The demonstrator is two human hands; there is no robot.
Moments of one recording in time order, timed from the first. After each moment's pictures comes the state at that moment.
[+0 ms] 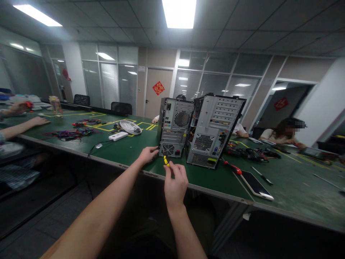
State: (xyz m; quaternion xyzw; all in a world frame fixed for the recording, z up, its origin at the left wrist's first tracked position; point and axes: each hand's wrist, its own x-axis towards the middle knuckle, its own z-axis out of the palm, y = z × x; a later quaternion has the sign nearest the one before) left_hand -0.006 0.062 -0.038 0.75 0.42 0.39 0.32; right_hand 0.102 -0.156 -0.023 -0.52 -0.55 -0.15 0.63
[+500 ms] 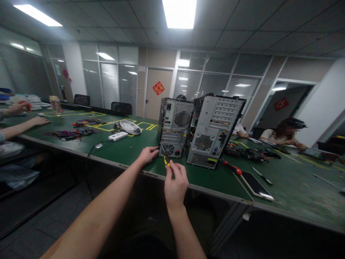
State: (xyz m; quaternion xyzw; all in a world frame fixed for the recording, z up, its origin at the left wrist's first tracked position) left_hand -0.006 0.061 -0.037 0.74 0.42 0.40 0.33; right_hand 0.101 -0.157 -0.022 -0.51 -0.55 -0.17 0.64
